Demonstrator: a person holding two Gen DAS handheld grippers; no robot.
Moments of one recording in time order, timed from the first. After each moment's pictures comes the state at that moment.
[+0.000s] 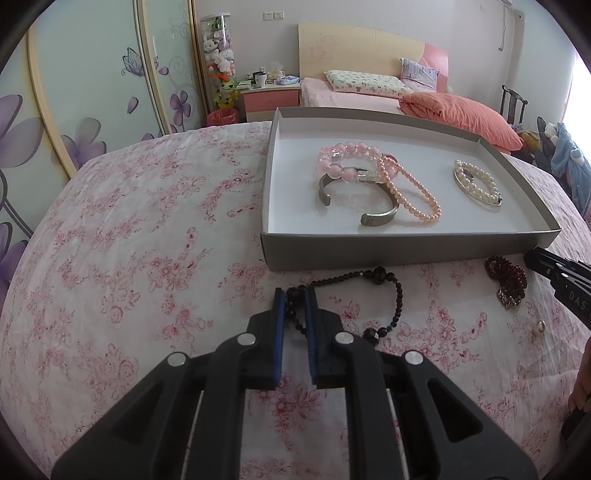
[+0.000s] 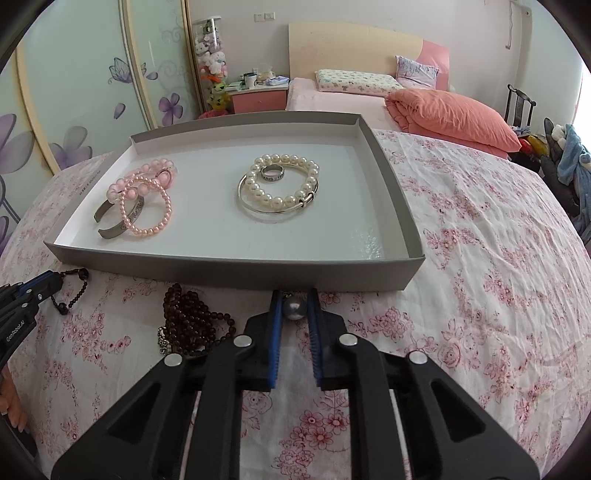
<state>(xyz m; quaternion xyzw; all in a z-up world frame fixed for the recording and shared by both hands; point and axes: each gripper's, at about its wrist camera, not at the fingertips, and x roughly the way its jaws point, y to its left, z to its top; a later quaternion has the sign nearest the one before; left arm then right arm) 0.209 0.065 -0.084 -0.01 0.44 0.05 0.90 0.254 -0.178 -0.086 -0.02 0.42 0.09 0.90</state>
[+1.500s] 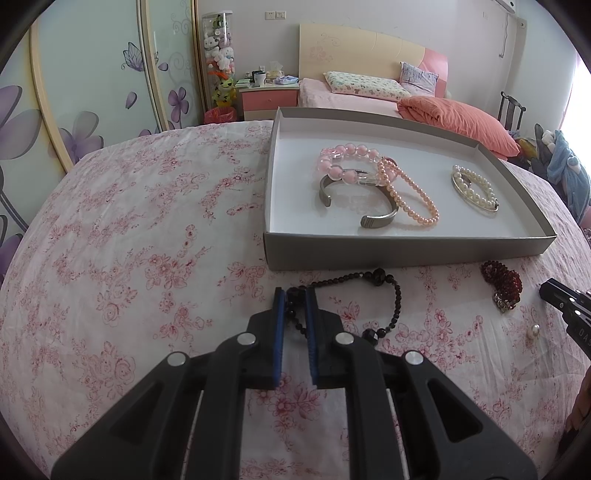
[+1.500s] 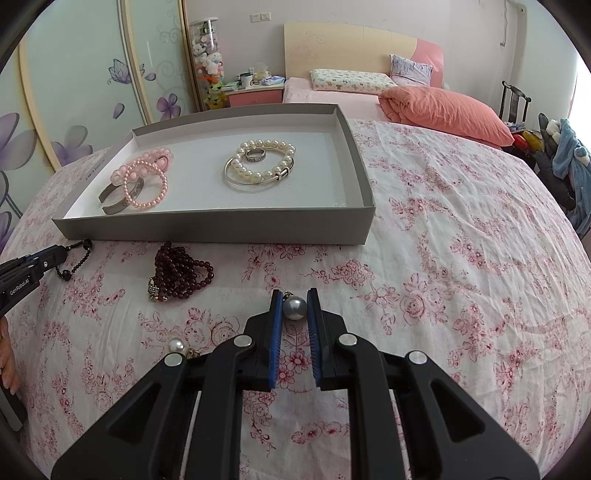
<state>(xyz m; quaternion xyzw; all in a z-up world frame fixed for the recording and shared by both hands) 0.208 0.070 -0.085 -0.03 0.43 0.05 0.90 0.226 -0.204 -0.087 -0.02 0.42 0.09 0.90</state>
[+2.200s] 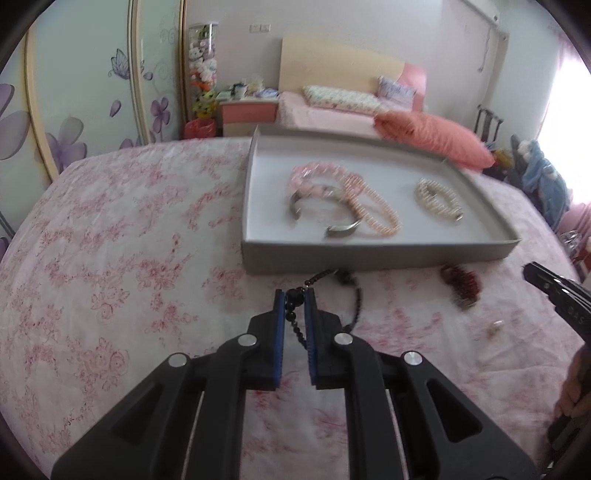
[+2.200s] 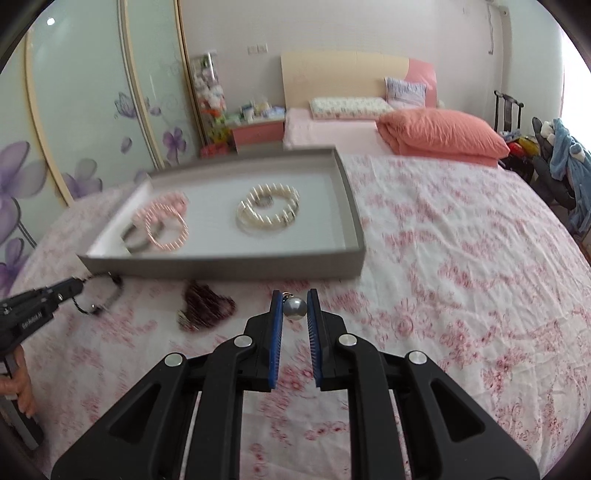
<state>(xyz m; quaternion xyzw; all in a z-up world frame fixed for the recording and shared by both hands) 0.184 0.067 -0.061 -0.06 0.40 -0.01 0.92 0.208 -0.207 -0.051 0.02 0.36 0.10 0.93</state>
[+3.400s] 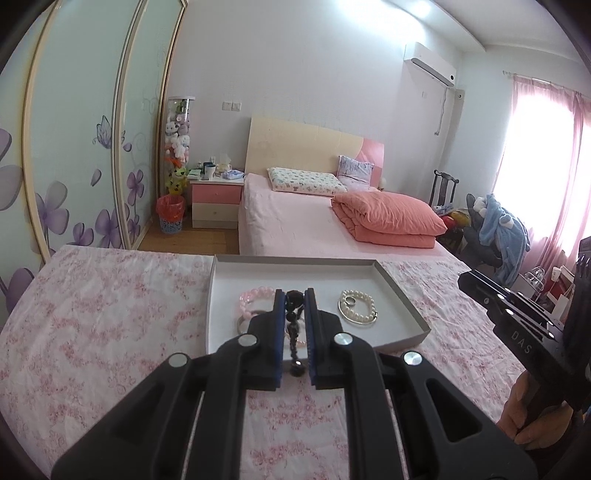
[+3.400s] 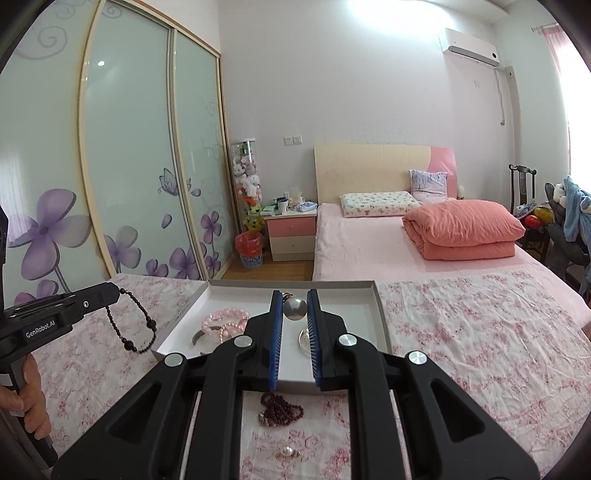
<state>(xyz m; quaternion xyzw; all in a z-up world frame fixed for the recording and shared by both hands) 0.158 0.042 0.055 -0.07 0.25 -0.06 0.96 0.185 -0.187 0.035 0.03 0.18 0.16 0.97</state>
